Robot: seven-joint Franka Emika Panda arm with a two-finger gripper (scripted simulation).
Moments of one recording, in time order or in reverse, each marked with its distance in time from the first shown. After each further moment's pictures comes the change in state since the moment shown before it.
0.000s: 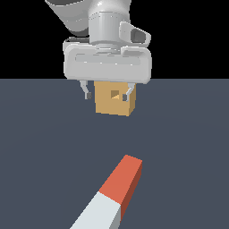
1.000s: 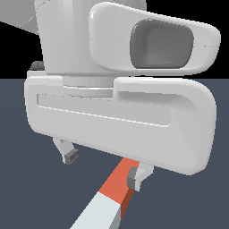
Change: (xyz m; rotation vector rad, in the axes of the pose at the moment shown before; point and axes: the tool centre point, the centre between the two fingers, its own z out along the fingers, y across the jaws) arm -0.171 0.000 0.066 -0.034 0.024 0.414
